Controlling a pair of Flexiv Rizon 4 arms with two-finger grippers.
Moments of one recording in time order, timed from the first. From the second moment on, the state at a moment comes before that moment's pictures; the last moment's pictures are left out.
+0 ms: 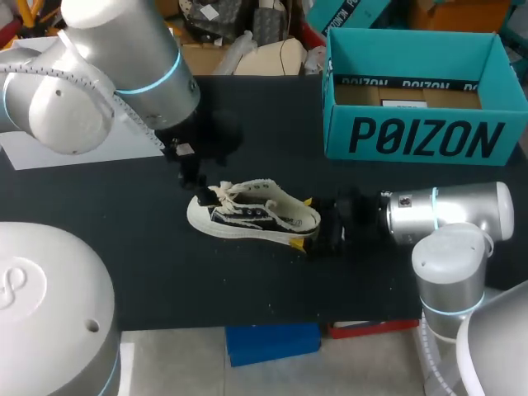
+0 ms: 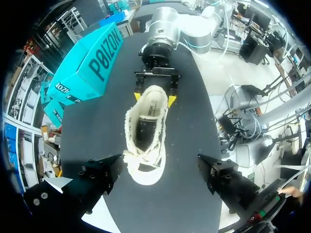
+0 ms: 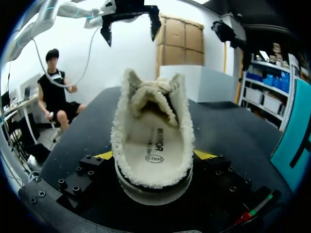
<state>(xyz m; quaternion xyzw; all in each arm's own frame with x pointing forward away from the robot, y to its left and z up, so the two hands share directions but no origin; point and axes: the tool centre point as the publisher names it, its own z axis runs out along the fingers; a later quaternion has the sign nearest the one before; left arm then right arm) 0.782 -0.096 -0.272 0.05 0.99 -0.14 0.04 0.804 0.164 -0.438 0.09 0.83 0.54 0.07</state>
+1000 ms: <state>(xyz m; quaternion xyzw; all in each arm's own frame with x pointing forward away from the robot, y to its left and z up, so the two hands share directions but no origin) 0.818 -0.132 -0.289 -0.27 0.96 -0.02 -0.02 0.804 0.164 -0.438 0.09 0.83 0.54 0.07</state>
